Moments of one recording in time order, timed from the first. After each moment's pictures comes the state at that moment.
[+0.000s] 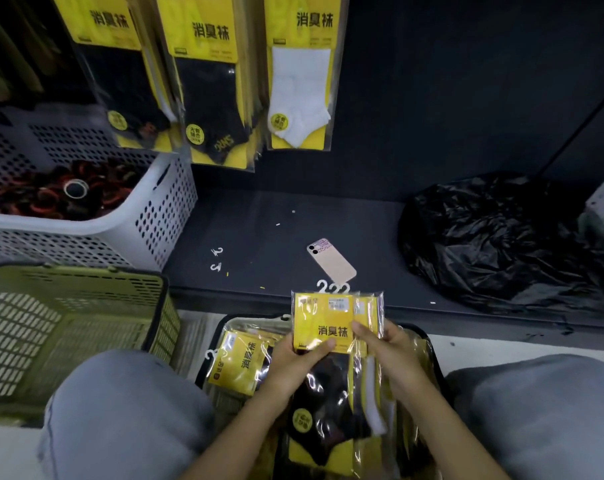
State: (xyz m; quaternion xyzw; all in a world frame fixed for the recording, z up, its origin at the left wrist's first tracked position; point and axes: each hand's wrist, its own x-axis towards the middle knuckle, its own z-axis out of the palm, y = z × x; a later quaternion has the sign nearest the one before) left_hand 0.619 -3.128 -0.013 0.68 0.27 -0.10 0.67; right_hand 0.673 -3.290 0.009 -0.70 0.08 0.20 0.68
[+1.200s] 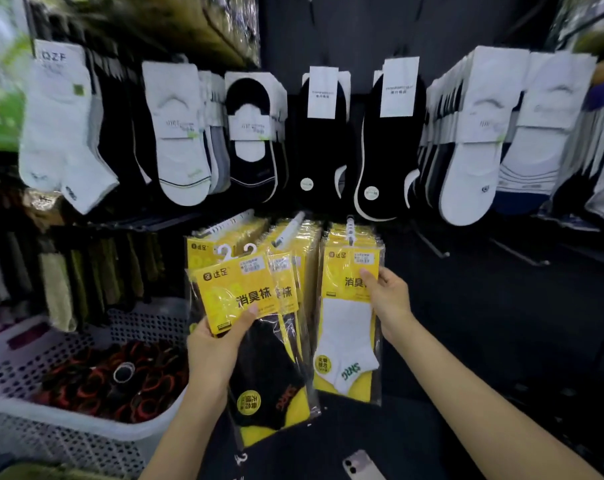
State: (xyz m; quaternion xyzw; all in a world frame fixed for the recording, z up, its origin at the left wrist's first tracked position) left_hand 0.731 -2.953 0.254 0.60 0.18 0.37 0.69; right_hand 0.891 -3.134 0.280 -0.62 -0.11 -0.04 0.77
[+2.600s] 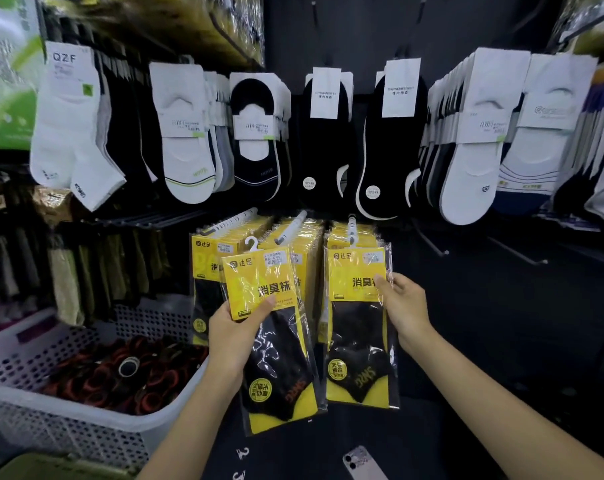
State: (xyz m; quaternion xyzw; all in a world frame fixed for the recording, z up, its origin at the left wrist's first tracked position) left_hand 0.746 -2.960 0.261 0.62 0.17 0.34 0.69; right_hand 0.874 -3.158 0.279 -0.68 -0.11 -0.07 0.72
